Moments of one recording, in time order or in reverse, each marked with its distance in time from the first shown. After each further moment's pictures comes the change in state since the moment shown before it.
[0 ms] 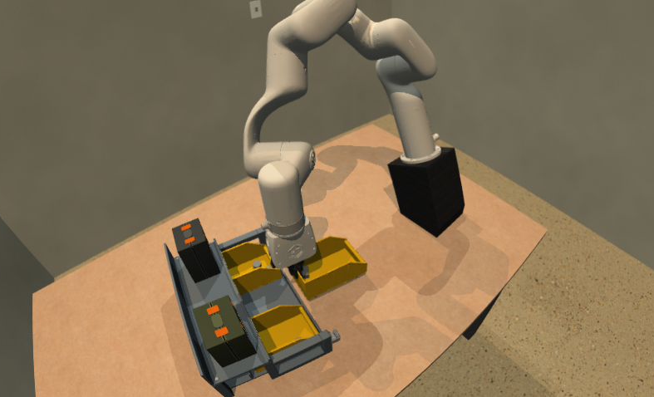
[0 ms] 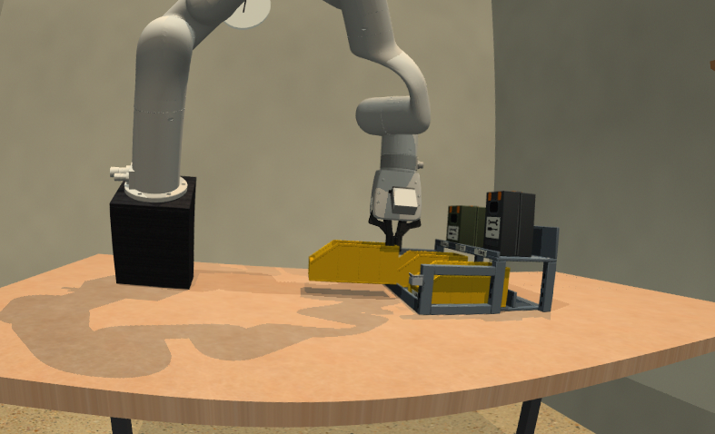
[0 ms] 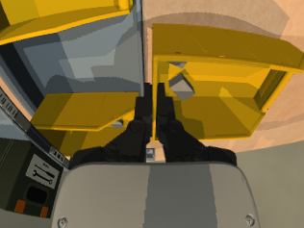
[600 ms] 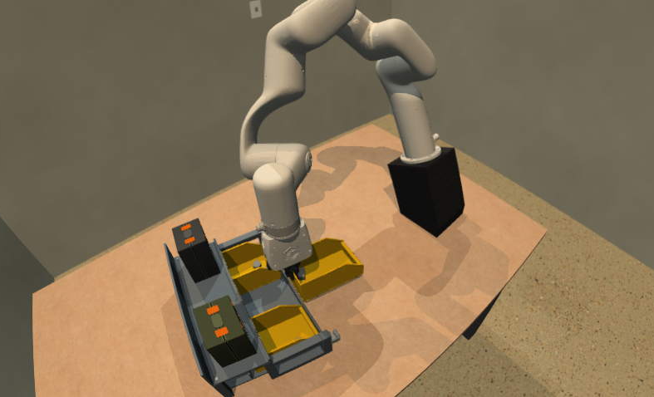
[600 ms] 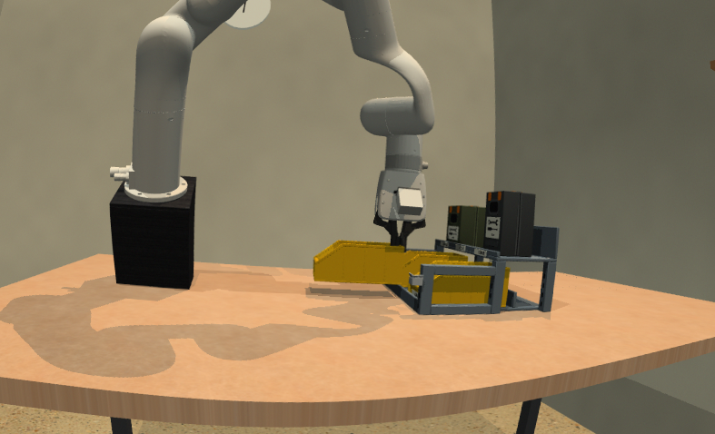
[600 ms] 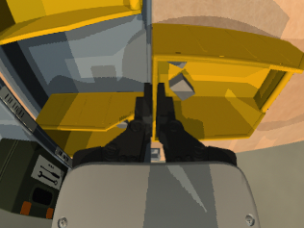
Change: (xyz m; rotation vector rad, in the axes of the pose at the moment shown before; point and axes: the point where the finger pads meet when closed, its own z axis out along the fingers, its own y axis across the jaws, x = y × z) arm 0.000 -0.010 0.000 0.000 0.000 0.000
